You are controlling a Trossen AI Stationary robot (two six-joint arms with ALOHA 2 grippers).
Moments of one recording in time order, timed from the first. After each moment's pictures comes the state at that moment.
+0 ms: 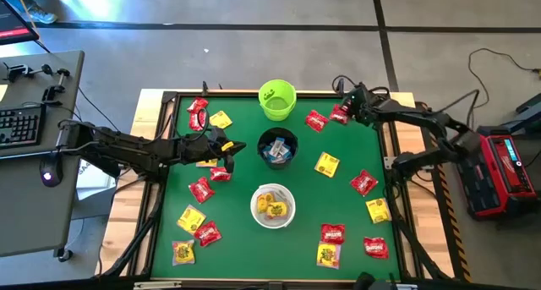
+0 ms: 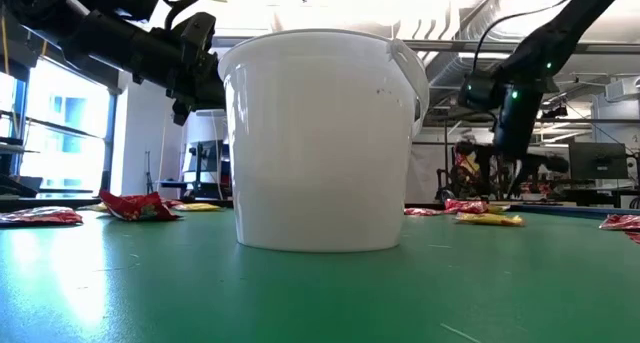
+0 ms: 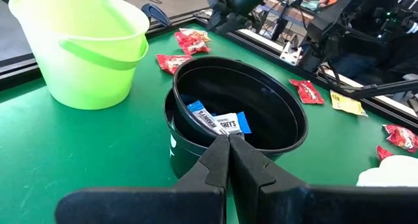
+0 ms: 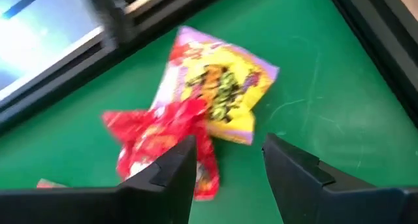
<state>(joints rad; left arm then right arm) 0.06 1.12 0.39 0.41 -0.30 -0.40 -0.92 1.37 0.66 -0.41 0.27 1.10</state>
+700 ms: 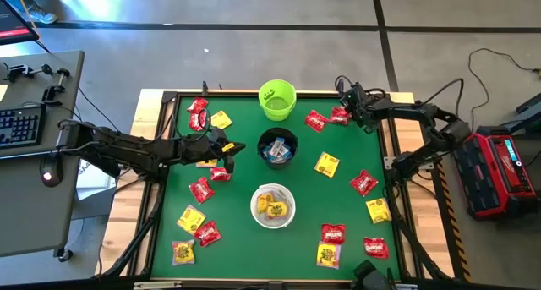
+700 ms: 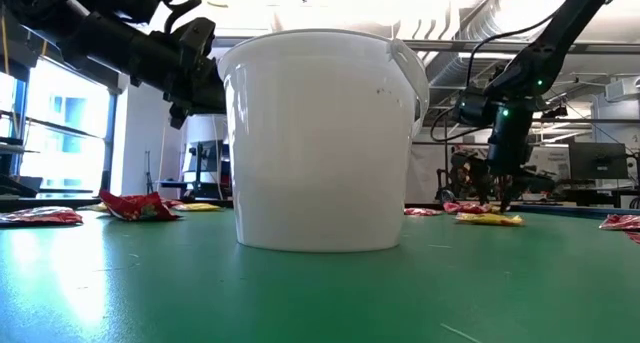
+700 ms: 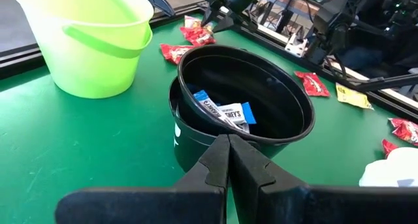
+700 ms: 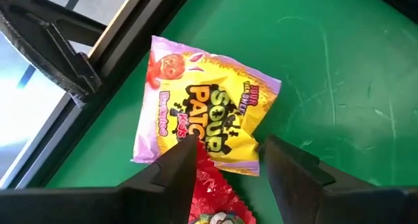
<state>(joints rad) 0.06 1.12 0.39 0.38 -0.30 -0.42 -0.95 1.50 0.66 -0.28 0.28 1.40</state>
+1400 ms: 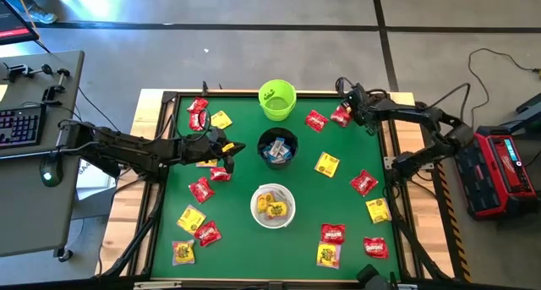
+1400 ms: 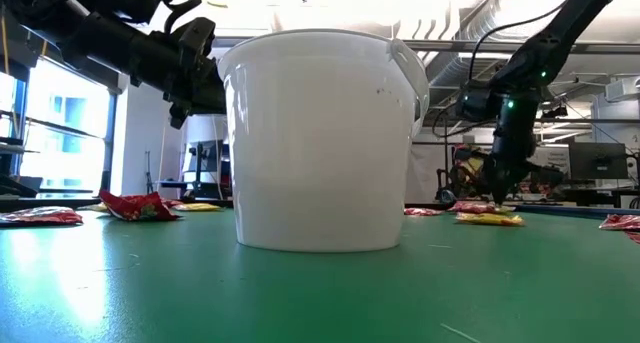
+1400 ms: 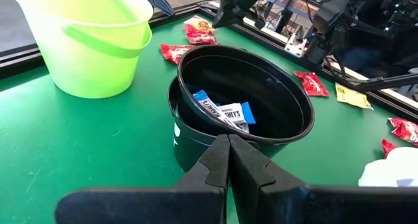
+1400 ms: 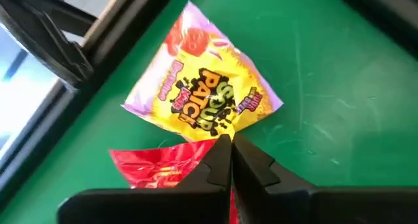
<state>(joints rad) 0.06 1.12 0.39 0.38 -0.30 -0.42 -0.93 1.43 0.66 -0.39 0.29 1.39</state>
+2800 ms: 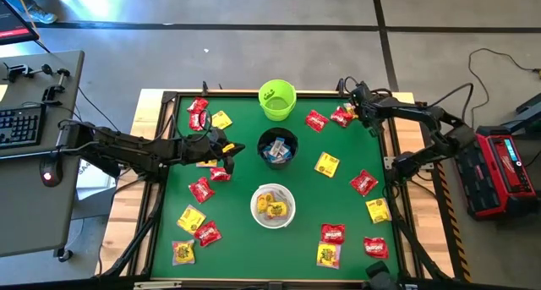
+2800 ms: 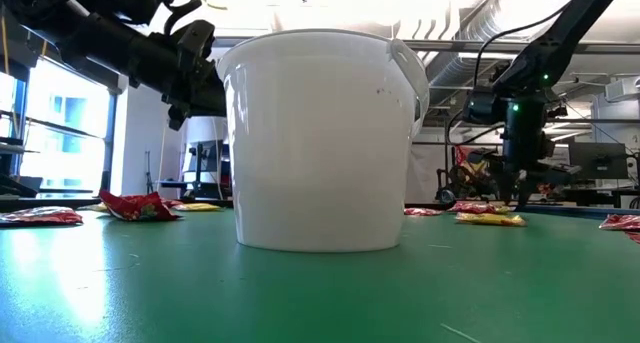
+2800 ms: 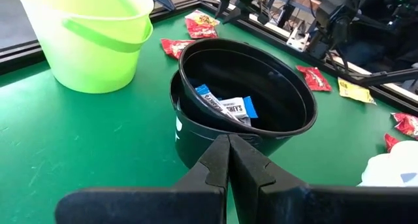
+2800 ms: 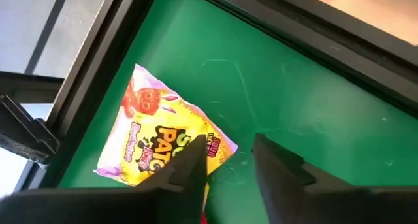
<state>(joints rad) 0.06 1.12 0.39 0.36 -0.30 -0.42 -0.99 1.44 0.66 -0.44 0.33 1.54</state>
